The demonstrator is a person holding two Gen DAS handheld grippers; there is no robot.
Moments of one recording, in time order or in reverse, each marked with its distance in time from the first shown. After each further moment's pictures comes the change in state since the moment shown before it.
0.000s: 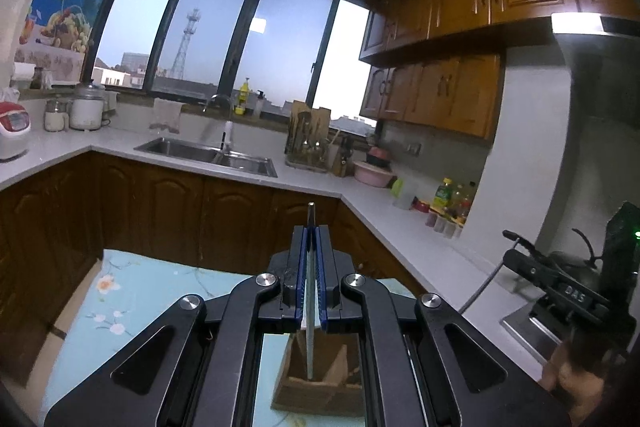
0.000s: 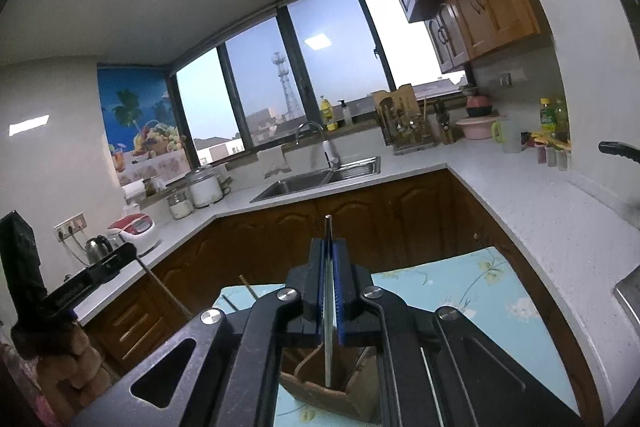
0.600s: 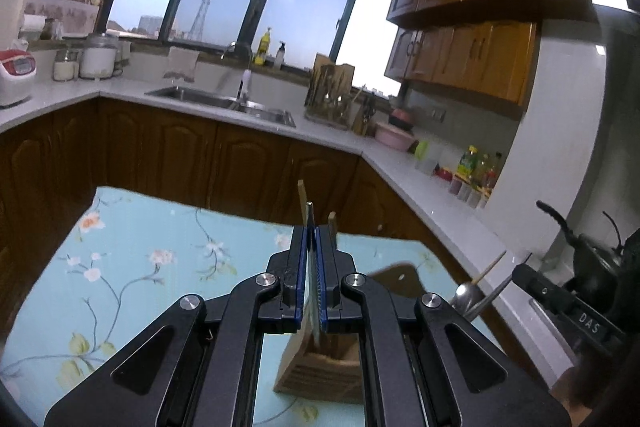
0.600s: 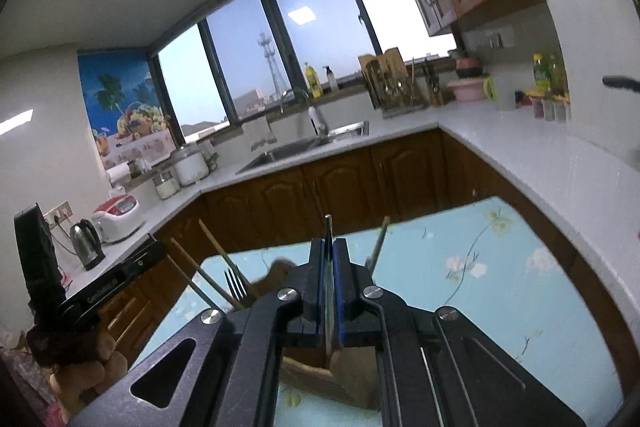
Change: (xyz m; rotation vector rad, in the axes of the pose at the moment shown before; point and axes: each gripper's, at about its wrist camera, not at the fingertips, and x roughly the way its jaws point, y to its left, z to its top) left arm 0.067 0.022 -0.076 -0.068 0.143 0.059; right arm 0.052 -0.018 -0.068 0.044 0.099 -0.035
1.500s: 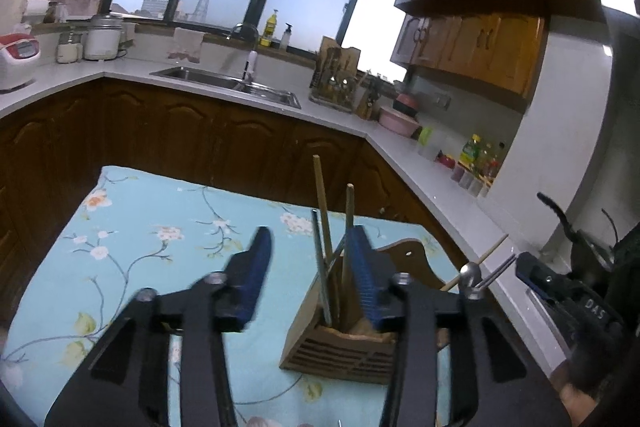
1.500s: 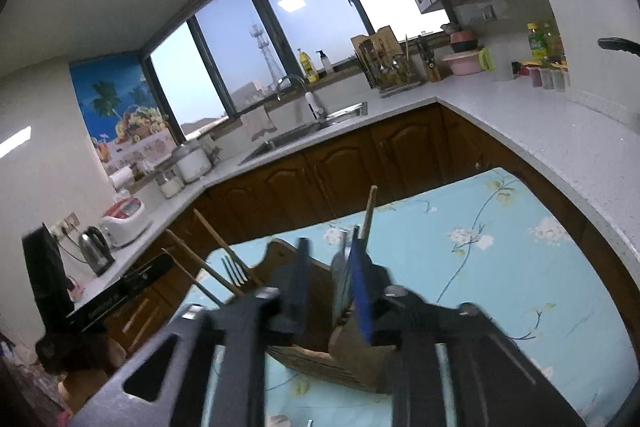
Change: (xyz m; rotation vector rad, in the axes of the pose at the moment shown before) left arm -0.015 0.008 -0.002 -0.033 0.053 0.016; right arm 0.001 -0.013 -0.004 0.081 0.041 0.033
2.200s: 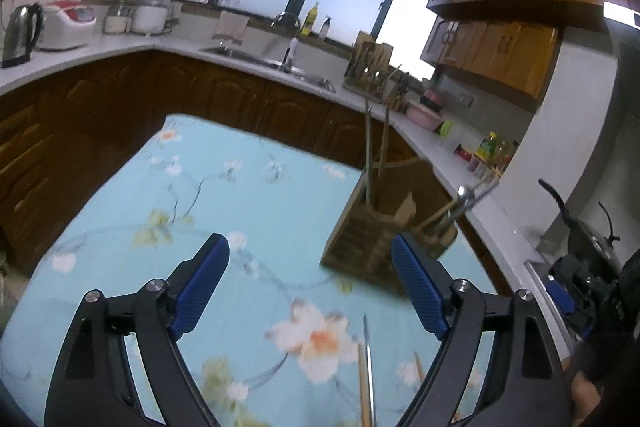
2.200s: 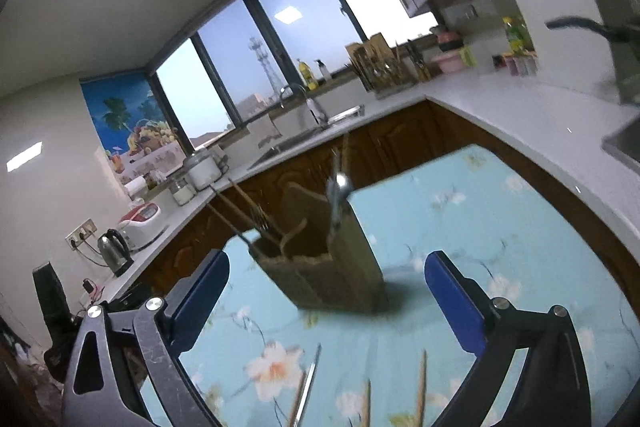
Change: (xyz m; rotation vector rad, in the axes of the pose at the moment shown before) left arm -0.113 0.035 -0.090 -0.092 0.046 0.090; right arm -0.100 -0.014 -0.064 0.055 -0.019 0.007
